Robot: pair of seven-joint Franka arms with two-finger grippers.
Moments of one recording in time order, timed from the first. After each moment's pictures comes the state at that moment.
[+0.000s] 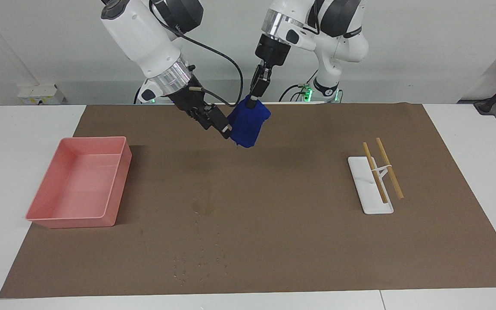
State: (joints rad) left arm -0.55 -0.04 -0.16 -1.65 -0.10 2.23 -2.14; right arm 0.26 0.17 0.07 -1.45 0.41 1.85 1.05
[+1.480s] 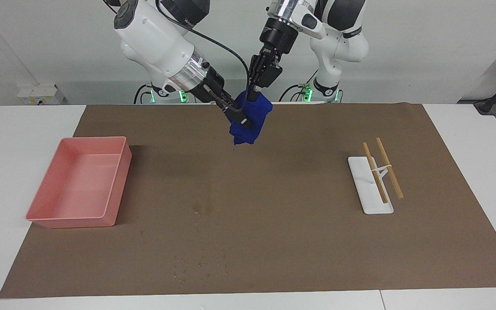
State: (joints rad) left arm -0.54 -0.02 -0.14 -1.62 -0.10 2.33 -2.32; right arm 0.34 0.18 0.07 -1.46 0.61 1.93 1.43
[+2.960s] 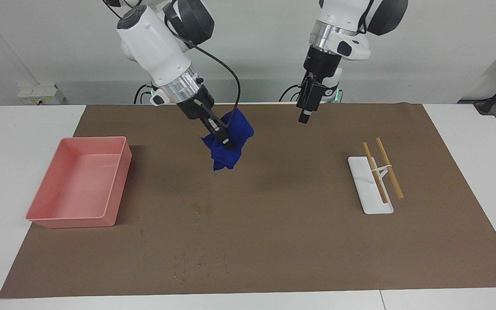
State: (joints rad) left arm -0.29 -0.05 -0.13 -1.63 -0.10 1.91 -1.59; right arm 0.28 0.23 0.04 -1.54 0.36 2.12 1.24
